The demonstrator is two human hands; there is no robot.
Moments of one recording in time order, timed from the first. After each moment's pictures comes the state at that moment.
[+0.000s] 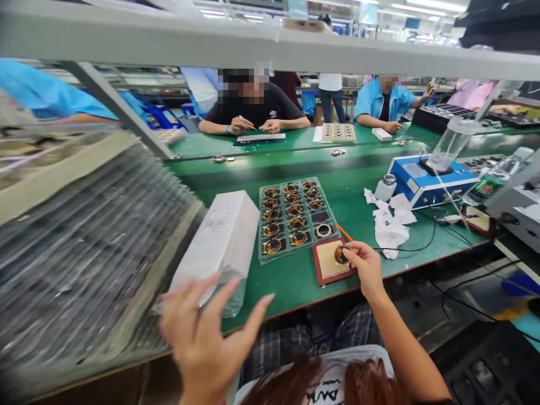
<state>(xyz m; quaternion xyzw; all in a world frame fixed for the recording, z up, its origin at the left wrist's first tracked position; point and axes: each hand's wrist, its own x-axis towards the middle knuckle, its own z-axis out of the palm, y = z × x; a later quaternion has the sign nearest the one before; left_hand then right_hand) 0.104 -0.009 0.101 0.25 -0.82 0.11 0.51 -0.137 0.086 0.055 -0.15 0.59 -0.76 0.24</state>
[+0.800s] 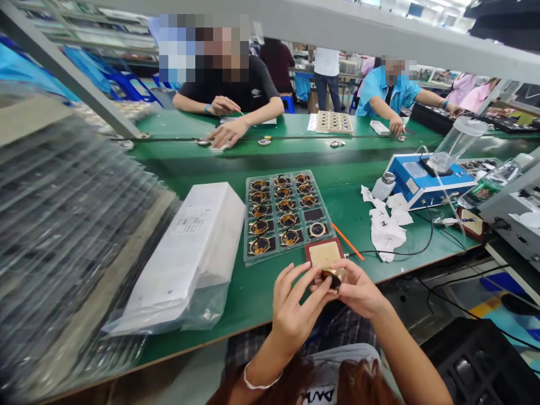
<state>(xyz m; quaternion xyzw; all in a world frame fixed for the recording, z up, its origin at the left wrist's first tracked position) 0.015 0.016 0.058 0.09 -0.86 -0.07 0.50 -0.127 0.113 0.064 -0.25 0.46 -0.65 0.55</state>
